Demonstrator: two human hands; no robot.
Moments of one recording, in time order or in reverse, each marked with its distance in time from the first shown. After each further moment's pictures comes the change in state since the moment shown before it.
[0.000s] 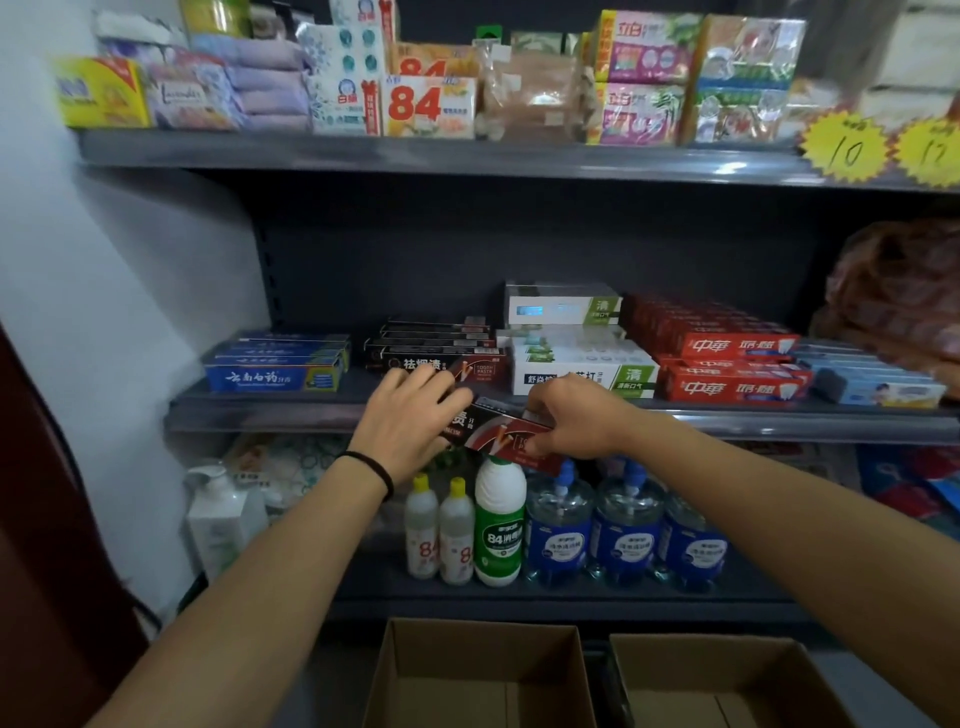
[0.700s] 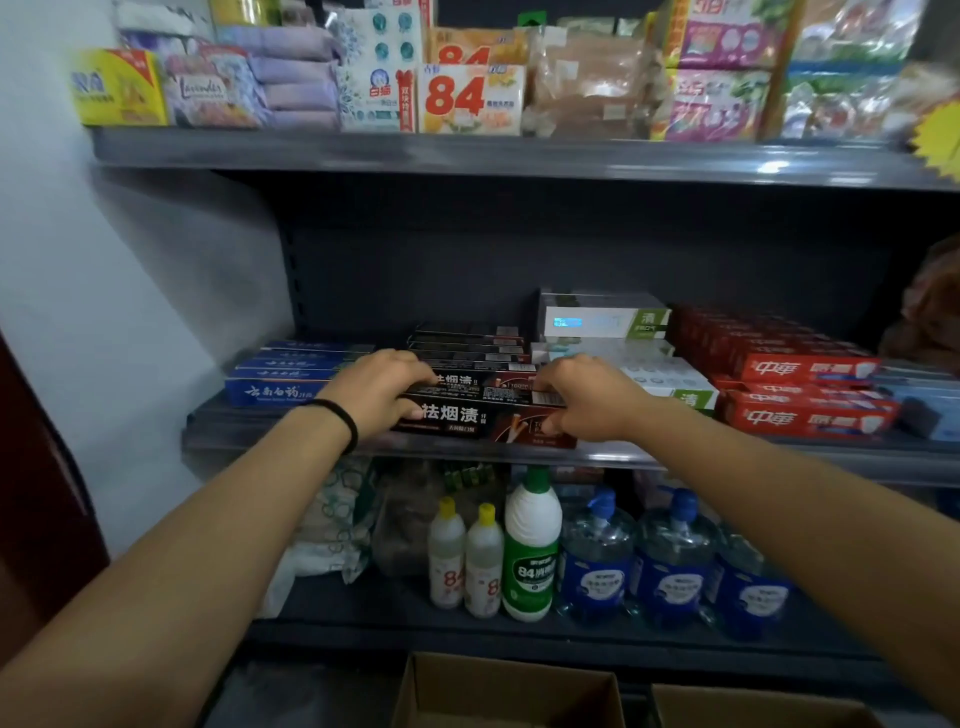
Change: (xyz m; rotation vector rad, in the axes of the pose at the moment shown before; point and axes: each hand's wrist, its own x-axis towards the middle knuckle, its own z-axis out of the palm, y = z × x) left_hand 0.028 -0.098 0.012 -0.330 -0.326 -0.243; right_hand 0.074 0.004 -0.006 -0.088 0.082 -0.038
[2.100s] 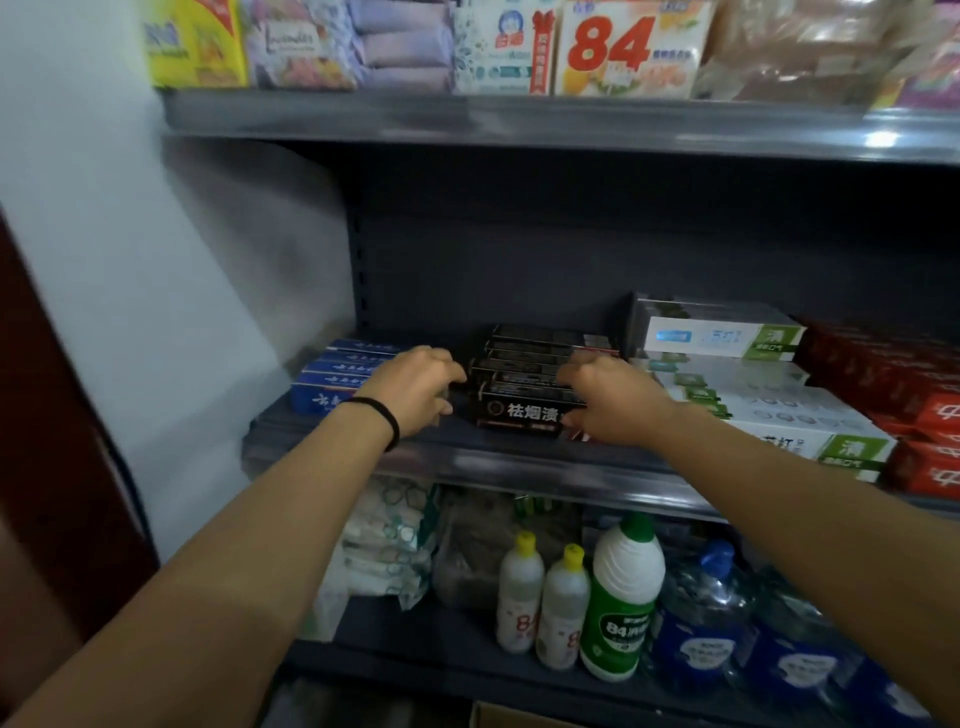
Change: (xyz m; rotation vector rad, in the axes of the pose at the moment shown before) left_hand 0.044 -0.097 0.032 0.068 -0.027 -0.056; right_hand 0.127 -0.029 0.047 -0.099 -0.001 -0.082
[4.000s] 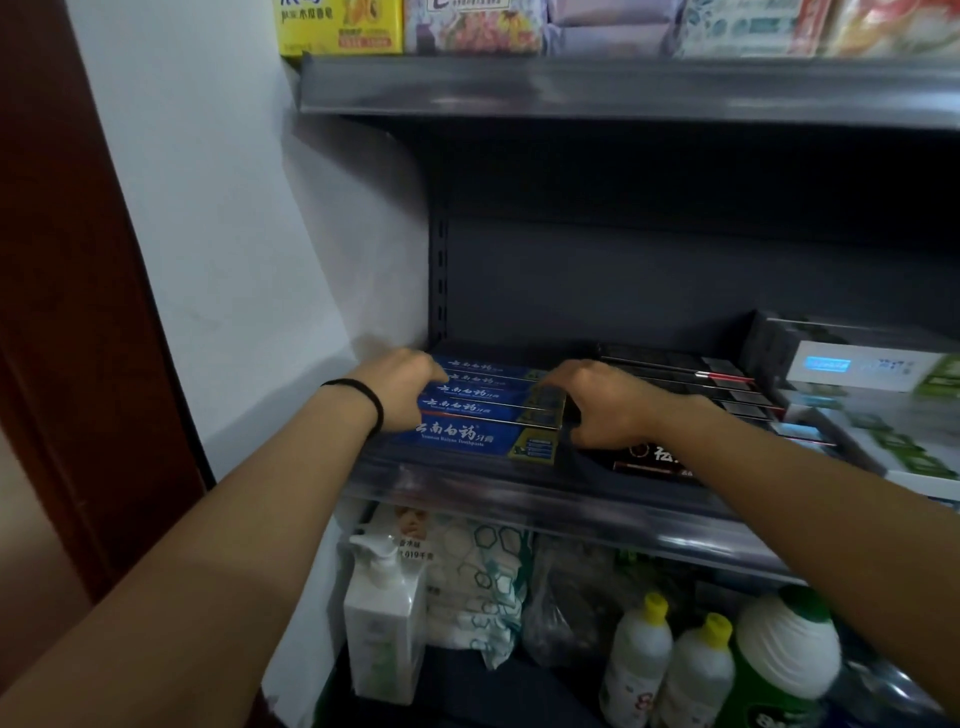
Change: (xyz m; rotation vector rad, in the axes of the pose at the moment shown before) left_hand -0.018 -0.177 0.000 0.013 -0.148 -0.111; right_hand 0.123 -0.119 0.003 0.227 -0.102 -0.173
